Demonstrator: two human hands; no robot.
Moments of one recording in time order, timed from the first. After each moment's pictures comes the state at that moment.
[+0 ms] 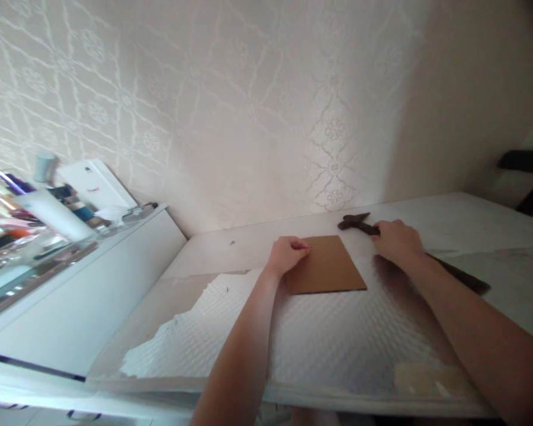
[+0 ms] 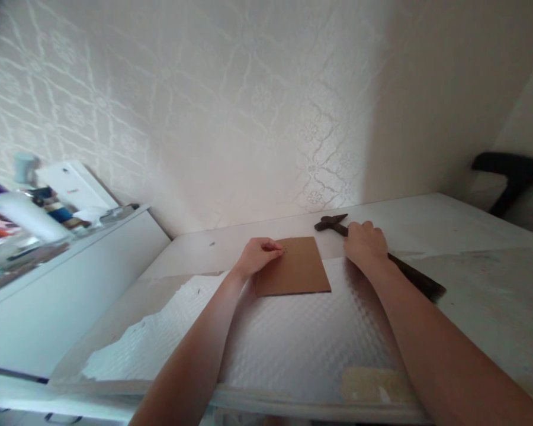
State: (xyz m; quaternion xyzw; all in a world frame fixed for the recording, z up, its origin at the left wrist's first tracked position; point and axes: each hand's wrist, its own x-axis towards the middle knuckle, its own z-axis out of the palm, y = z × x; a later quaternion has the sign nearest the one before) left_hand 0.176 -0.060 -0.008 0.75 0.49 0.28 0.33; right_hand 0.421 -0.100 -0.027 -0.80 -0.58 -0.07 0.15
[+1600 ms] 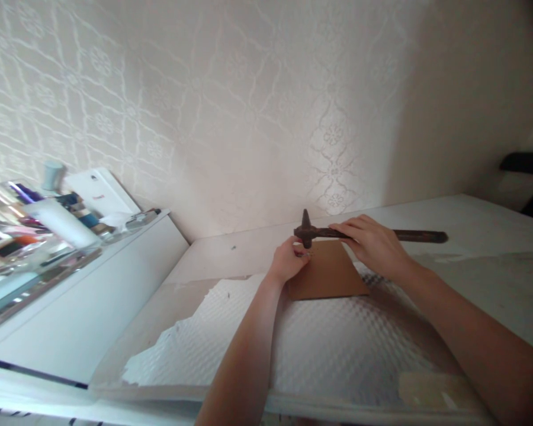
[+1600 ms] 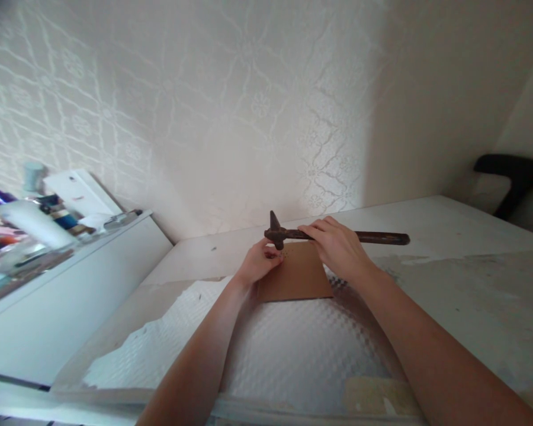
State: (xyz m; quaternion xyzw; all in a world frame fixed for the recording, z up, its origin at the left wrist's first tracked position) left_hand 0.174 -0.062 -0.010 0.77 0.49 0.28 0.30; right_hand 0.383 -0.114 0.002 -0.48 -0.80 -0.18 0.33
